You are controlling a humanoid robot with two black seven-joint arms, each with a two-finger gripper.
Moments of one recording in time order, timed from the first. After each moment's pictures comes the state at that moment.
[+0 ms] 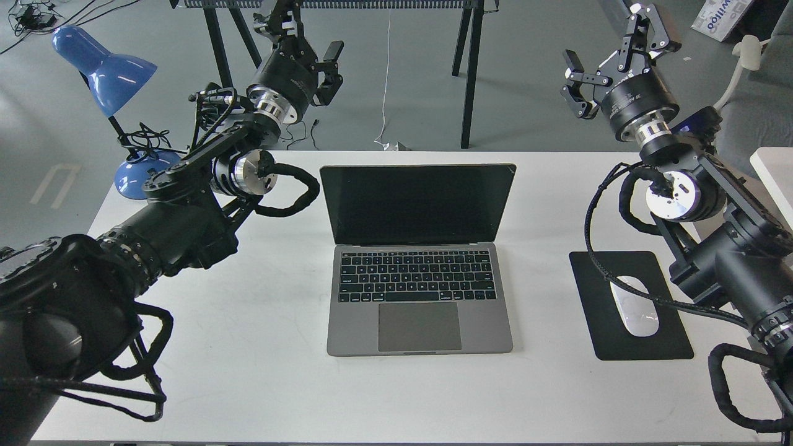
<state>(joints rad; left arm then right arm) -1.08 0.02 -0.55 -0.47 0.09 -0.19 -0.49 0.77 -0.25 1.06 0.80 -0.39 0.26 0.29</state>
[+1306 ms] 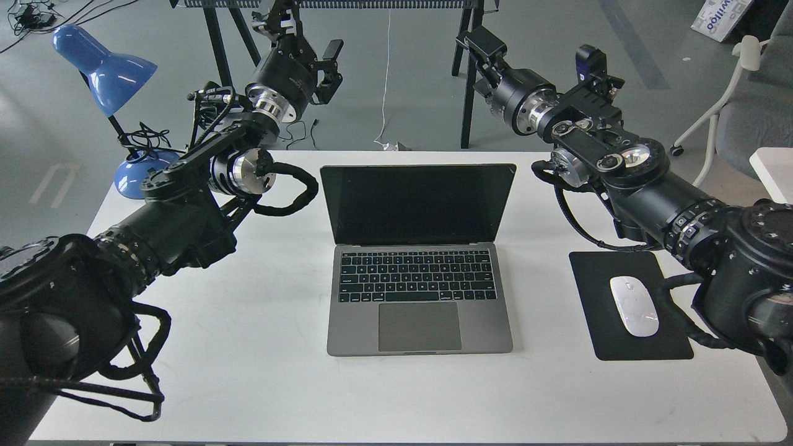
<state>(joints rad) -1.08 0.03 -0.55 -0.48 0.08 -0.20 -0.49 1.22 0.00 0.11 0.29 -0.44 0.10 0.29</state>
